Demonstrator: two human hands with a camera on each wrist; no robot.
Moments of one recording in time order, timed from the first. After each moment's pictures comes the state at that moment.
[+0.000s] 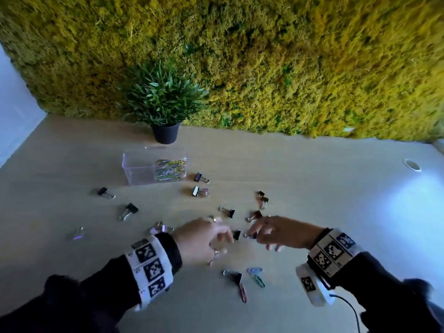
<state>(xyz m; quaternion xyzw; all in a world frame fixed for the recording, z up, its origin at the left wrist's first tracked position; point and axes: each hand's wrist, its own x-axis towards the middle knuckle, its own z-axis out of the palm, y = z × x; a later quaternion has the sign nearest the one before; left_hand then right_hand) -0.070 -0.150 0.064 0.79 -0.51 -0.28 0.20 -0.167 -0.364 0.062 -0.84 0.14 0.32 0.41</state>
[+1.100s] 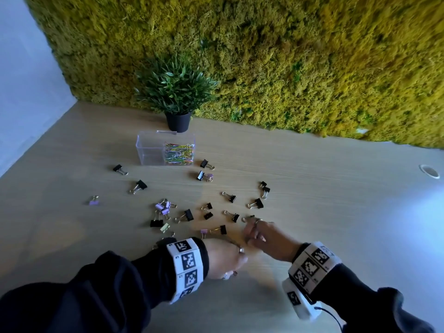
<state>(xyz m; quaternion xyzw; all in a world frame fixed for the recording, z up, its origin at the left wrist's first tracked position) -0.146 -0.177 0.035 0.71 -0.64 -0.28 -0.10 -0.200 -0.338 0.020 -0.92 0.05 0.18 0.34</state>
